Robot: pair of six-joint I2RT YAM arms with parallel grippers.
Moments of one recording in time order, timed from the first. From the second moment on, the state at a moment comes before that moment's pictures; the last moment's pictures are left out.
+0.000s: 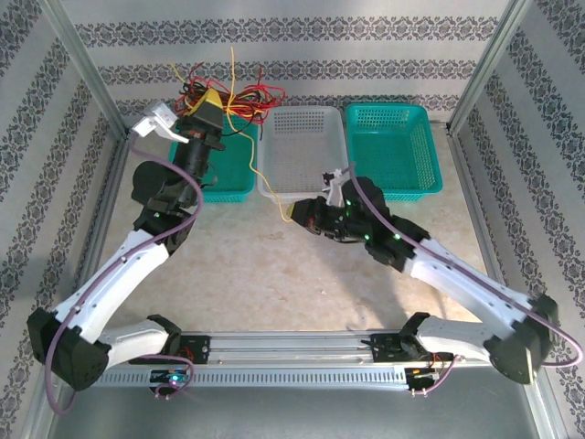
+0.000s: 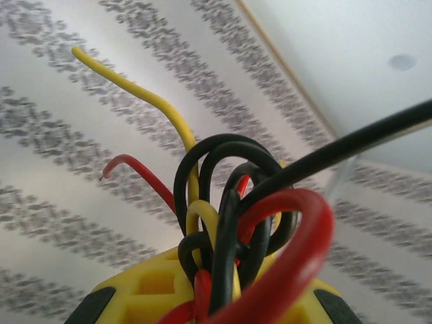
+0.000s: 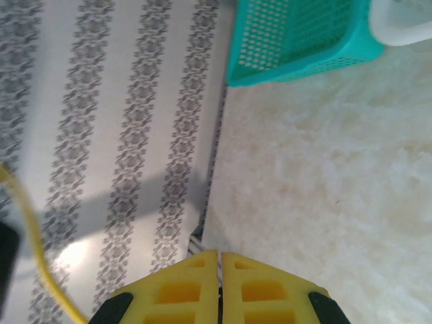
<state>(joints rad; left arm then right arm) -0.46 1.17 1.09 0.61 -0.21 -0.54 0.78 1.08 0.99 -0.26 -0.30 1.09</state>
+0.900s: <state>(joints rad) -0.39 0.85 0.58 0.54 -0.02 -0.62 0.51 1.21 1.91 -0.82 -0.17 0.73</state>
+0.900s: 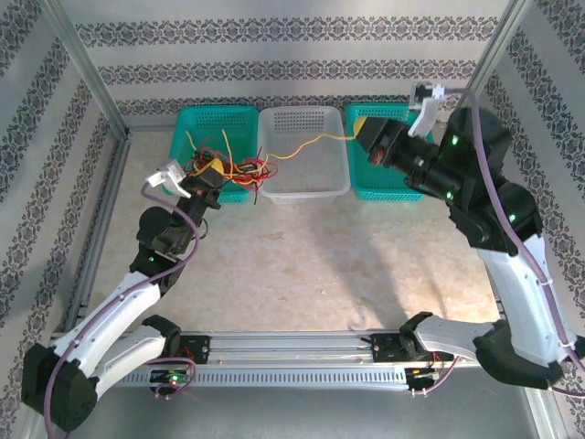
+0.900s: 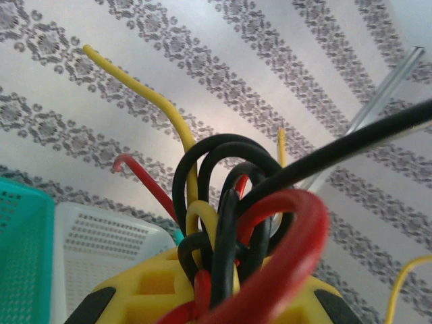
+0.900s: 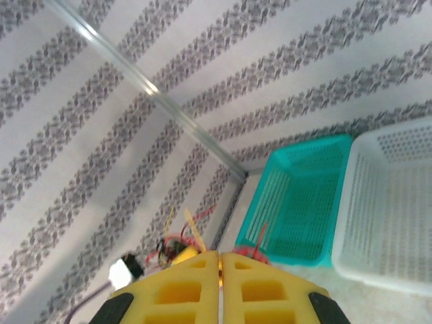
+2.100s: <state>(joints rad) -0.38 0.69 0.40 0.89 0.49 -1.20 0.18 1.69 2.11 -0.90 -0.34 0.72</state>
